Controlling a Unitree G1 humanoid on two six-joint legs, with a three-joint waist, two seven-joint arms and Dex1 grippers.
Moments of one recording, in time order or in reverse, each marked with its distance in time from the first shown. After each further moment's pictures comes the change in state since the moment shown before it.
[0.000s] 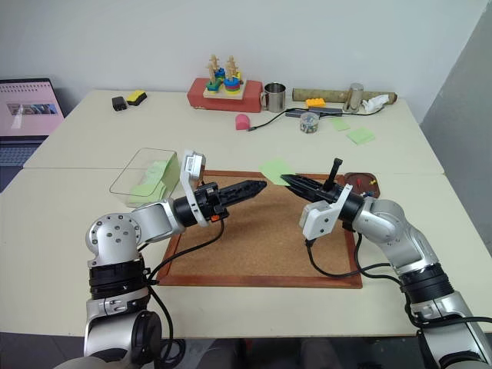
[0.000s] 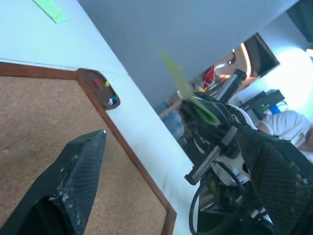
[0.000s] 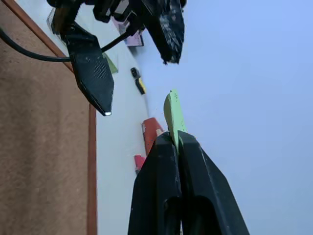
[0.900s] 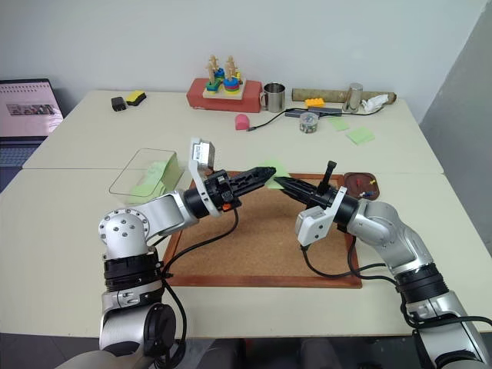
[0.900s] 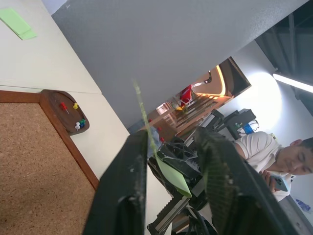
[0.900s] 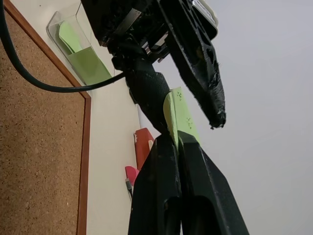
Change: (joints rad) left arm -0.057 -0.066 0.004 0.027 -0.151 -0.008 0.150; right arm -0.005 0.028 0.008 0.008 -0.063 -0.034 -0.045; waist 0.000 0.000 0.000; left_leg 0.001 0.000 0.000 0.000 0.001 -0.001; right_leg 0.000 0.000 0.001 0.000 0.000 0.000
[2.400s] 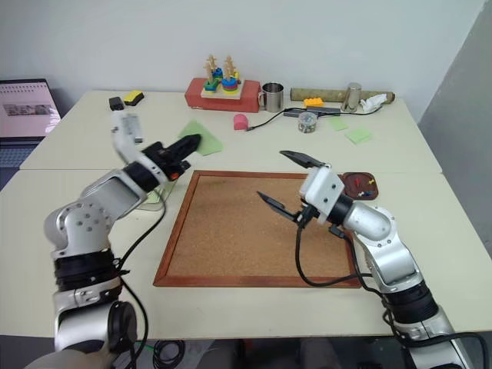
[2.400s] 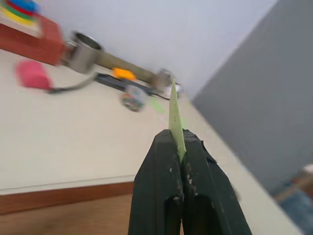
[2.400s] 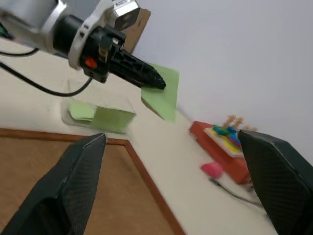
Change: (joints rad) left arm 0.050 0.274 0.020 -0.017 0.350 -0.460 0.129; right arm 0.065 0.125 -0.009 -0.371 0.722 0.811 0.244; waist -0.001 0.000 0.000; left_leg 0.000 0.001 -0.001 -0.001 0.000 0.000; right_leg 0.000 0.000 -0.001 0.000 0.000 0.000
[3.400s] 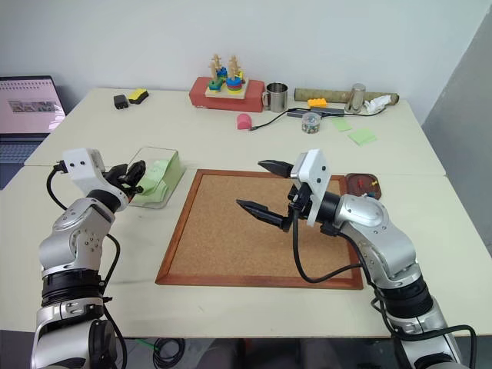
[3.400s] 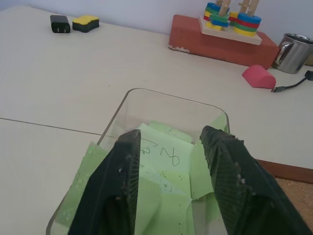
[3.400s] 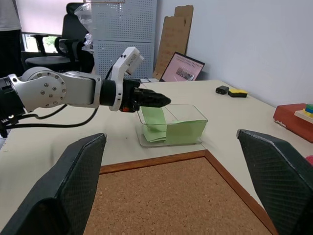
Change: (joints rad) left arm 0.091 0.080 0.022 0.329 0.367 -0.409 0.013; right arm -0.040 0.029 -0.039 -0.073 0.198 0.346 0.081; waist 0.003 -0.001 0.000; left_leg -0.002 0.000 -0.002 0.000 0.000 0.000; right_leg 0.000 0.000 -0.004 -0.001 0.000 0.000
